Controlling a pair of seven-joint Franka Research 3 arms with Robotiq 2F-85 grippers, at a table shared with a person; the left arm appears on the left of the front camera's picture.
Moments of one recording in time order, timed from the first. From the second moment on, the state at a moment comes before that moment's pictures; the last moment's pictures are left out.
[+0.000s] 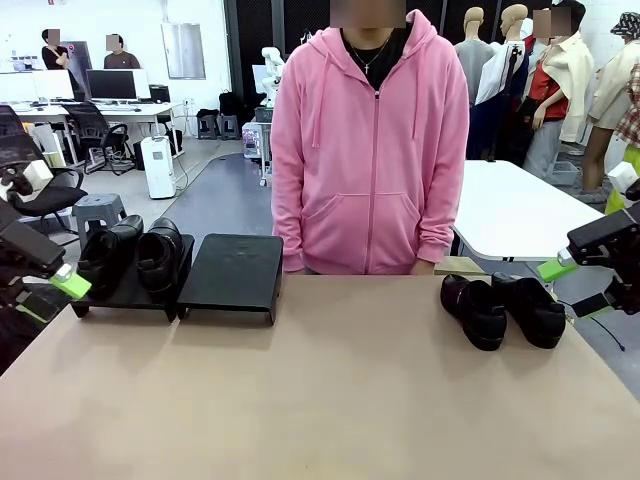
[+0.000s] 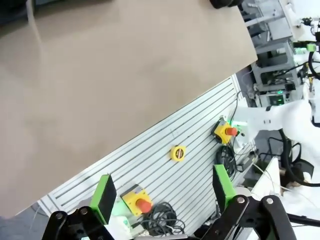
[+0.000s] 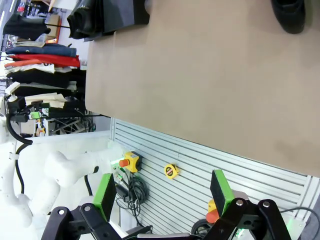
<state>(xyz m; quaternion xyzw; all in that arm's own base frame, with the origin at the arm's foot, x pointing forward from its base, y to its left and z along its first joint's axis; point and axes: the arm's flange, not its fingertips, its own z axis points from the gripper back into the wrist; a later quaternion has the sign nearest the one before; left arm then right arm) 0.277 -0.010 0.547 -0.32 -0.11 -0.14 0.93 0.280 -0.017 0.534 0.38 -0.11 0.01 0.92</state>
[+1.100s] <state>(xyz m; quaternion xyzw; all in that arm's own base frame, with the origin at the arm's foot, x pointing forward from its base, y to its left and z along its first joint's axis) 0.278 -0.013 0.552 -0.32 -0.12 -0.15 0.93 0.285 -0.011 0.535 0.37 -0.11 0.01 0.92</state>
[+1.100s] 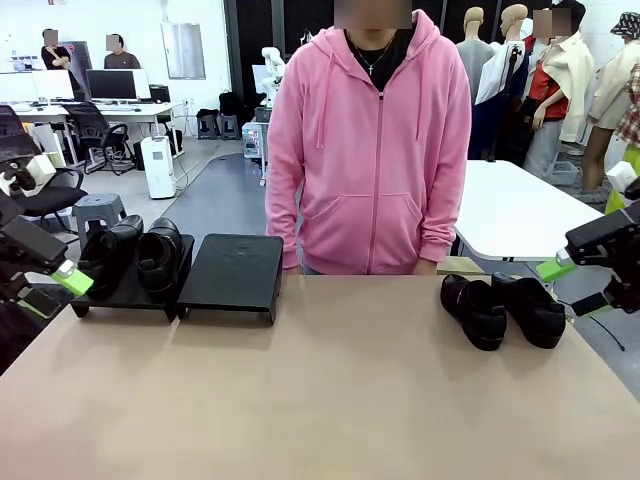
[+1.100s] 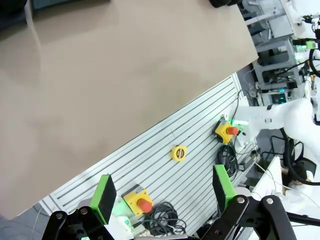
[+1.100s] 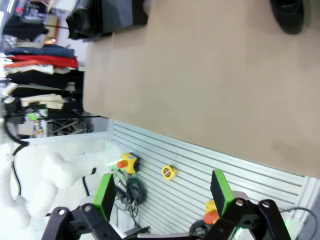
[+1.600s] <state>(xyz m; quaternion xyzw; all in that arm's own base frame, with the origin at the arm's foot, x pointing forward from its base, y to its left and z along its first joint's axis) 0.279 -0.013 0.551 -0.32 -0.11 -0.15 0.93 0.459 0.071 0.517 0.07 -0.15 0.00 0.99</state>
